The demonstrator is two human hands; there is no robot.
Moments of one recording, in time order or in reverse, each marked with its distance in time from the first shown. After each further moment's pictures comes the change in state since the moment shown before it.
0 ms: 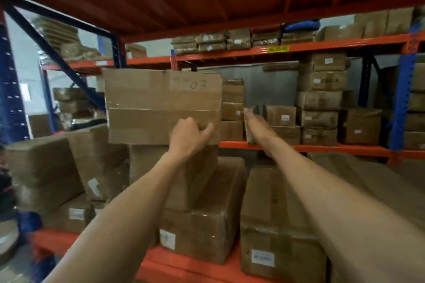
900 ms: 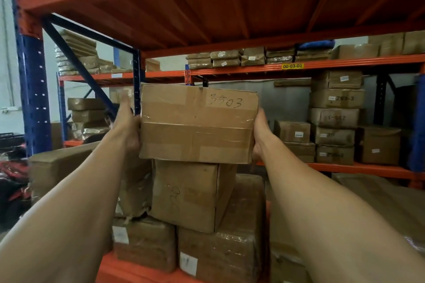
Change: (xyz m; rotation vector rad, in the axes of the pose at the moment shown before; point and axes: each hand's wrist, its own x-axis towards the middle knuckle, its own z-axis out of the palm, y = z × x) left_hand 0.067 -0.134 -0.148 -1.133 -0.020 -0.697; right_hand 0.024 -0.074 0.076 0.736 -0.239 0.156
